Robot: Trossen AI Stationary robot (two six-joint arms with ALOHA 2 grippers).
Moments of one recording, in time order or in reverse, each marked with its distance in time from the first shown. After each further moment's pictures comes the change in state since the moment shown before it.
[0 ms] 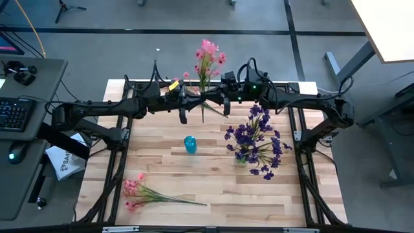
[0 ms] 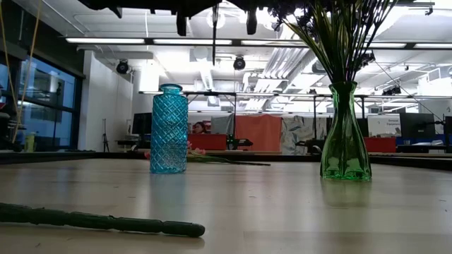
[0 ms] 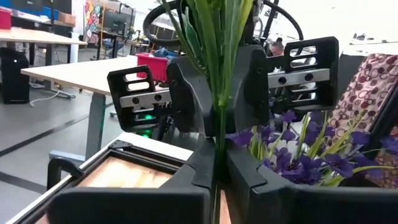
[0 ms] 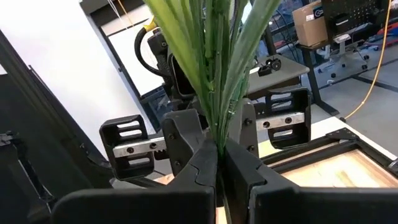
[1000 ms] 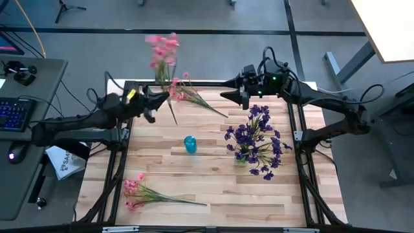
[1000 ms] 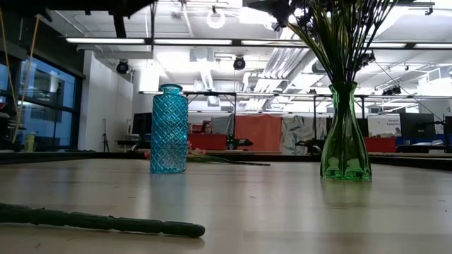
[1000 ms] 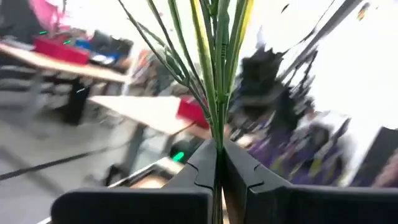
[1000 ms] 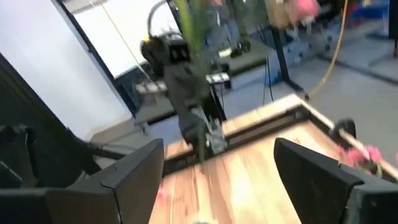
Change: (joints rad) left arm 0.002 -0.567 -0.389 0.000 -0.218 -0.105; right arm -0.086 -0.229 0.000 -0.390 -0.002 -0.058
